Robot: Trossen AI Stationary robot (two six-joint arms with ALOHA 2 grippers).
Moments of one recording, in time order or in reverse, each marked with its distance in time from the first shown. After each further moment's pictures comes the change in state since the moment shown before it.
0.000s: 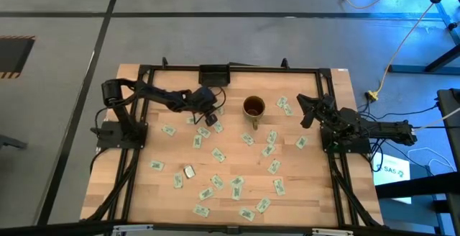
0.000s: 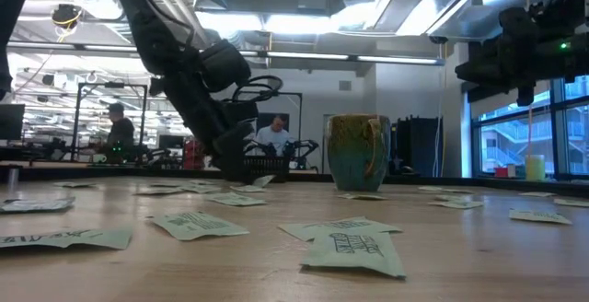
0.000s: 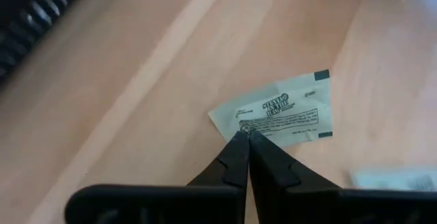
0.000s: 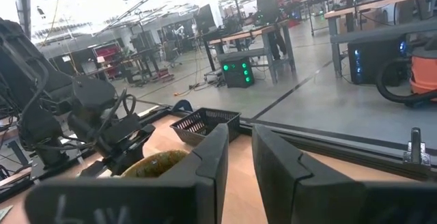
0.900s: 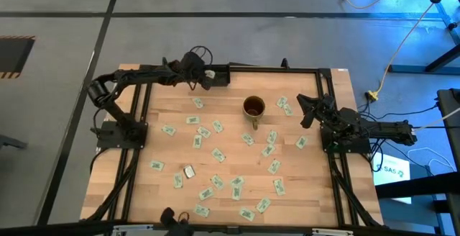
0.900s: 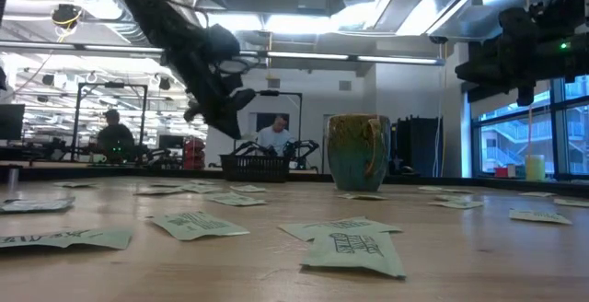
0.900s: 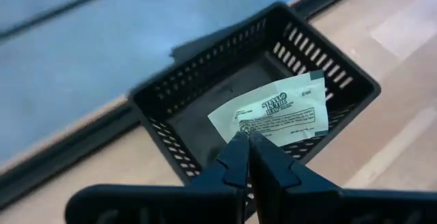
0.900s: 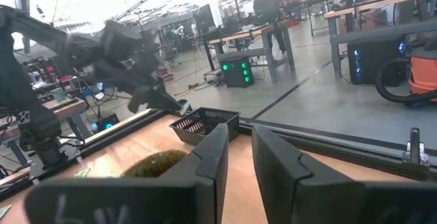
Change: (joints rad) left arm 0.341 -0.119 0.199 -0.221 -0.046 -0.087; right arm 0.000 0.000 0.000 -0.001 0.001 -0.002
